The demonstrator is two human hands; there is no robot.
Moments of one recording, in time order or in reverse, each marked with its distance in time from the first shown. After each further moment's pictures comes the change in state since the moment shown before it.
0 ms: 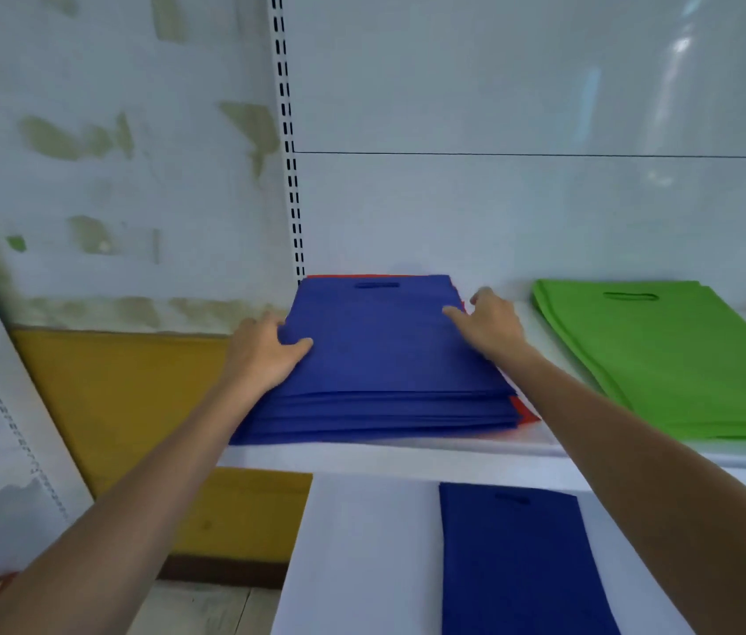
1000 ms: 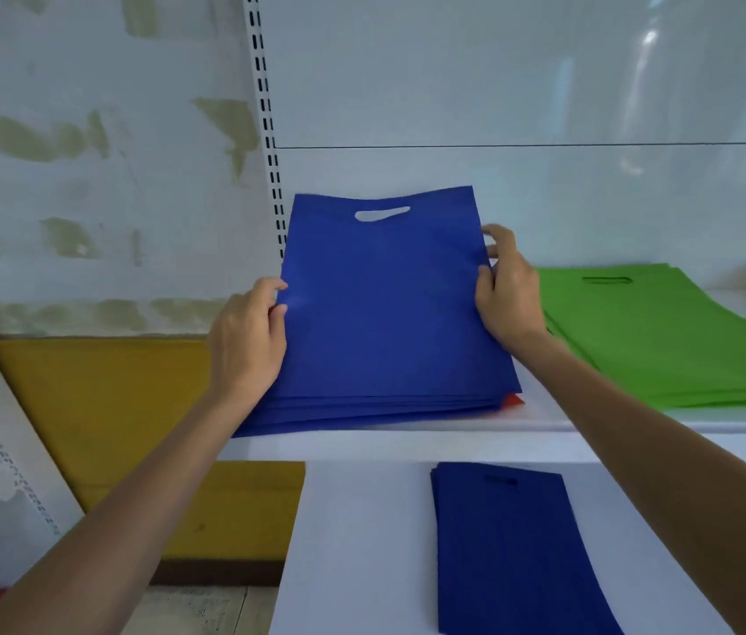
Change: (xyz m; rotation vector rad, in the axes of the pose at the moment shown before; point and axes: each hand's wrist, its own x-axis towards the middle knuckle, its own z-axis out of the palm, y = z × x) left_hand -0.016 0.008 -0.007 0.017 0.405 0.386; right_hand -0.025 -0.002 -0.035 0.169 0.402 -0.387
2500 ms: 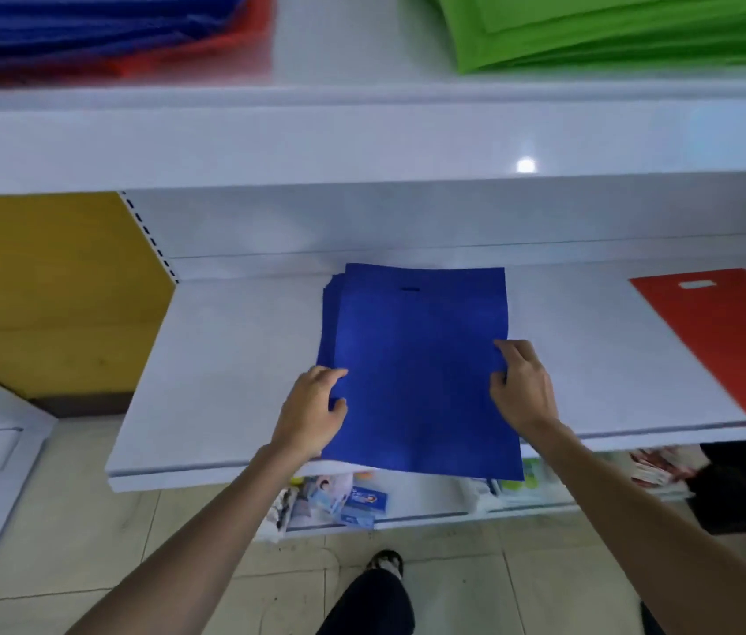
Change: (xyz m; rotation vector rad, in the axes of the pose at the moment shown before) left_hand -0.317 0.097 0.256 -0.218 -0.946 -0.218; right_hand -0.311 0.298 -0.044 -0.358 -0.594 0.574
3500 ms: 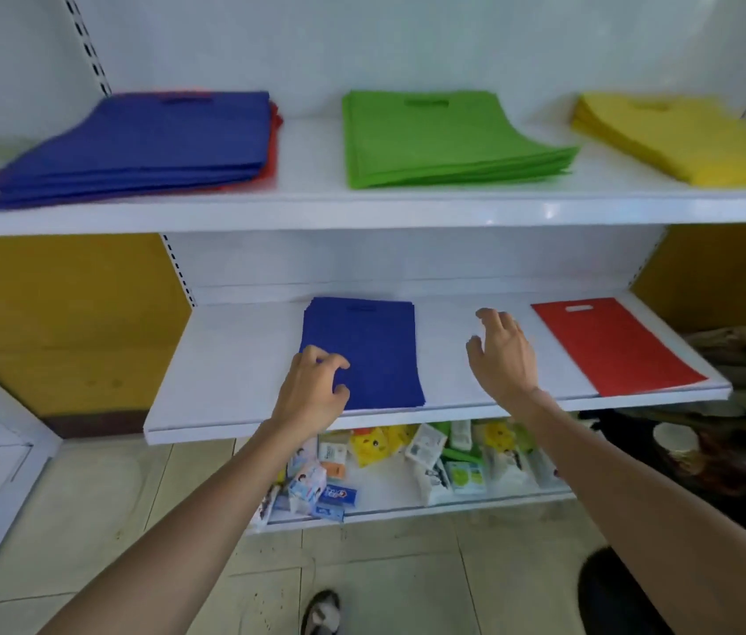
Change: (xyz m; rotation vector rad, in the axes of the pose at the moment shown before) left_hand -0.138 0.140 -0.074 0.104 0.127 0.115; right_hand -0.122 -0.029 -0.162 -0.074 0.269 -0.144
